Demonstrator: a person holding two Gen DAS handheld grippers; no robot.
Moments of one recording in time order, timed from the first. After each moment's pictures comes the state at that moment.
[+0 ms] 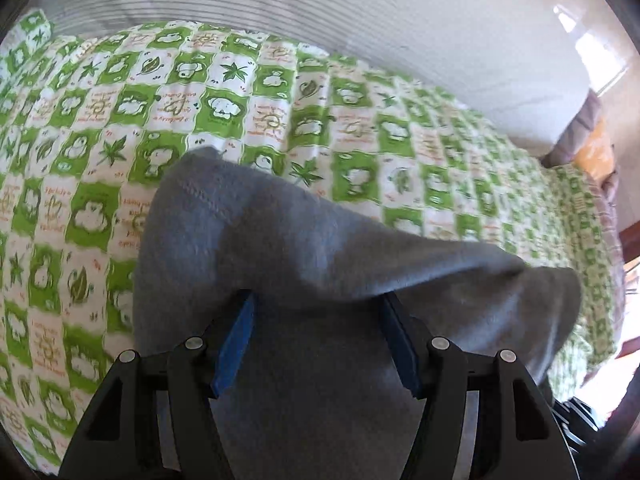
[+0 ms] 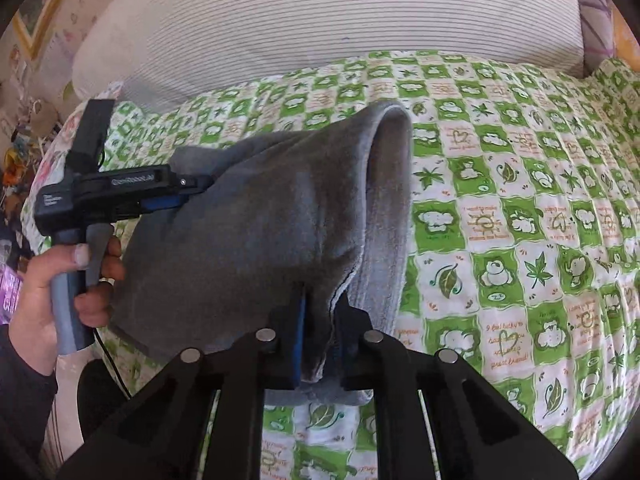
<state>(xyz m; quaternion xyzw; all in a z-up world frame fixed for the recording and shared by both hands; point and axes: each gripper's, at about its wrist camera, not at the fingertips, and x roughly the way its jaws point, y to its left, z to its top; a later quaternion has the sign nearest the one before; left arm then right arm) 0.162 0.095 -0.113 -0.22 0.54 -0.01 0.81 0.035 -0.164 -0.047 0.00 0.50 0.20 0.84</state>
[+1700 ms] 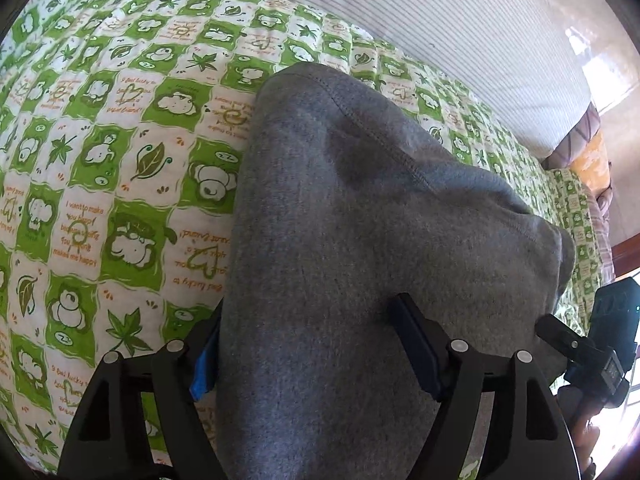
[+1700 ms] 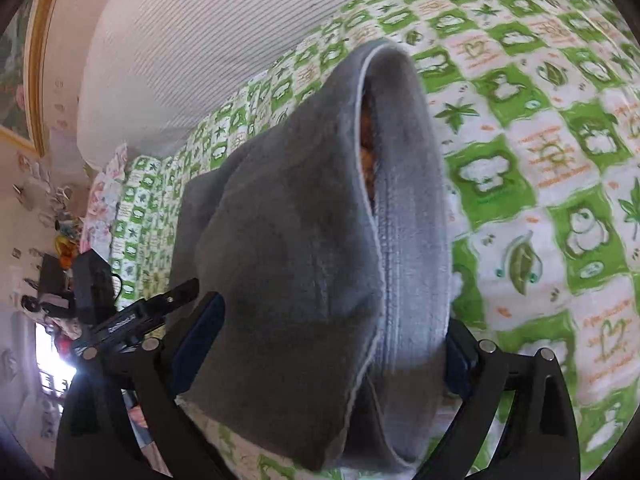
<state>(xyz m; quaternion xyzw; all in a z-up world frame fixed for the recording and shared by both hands) 0.086 0.122 -0.130 -0.27 0.54 -0.01 0.80 0.064 -0.180 -0.090 0.18 0.55 0.24 0.78</state>
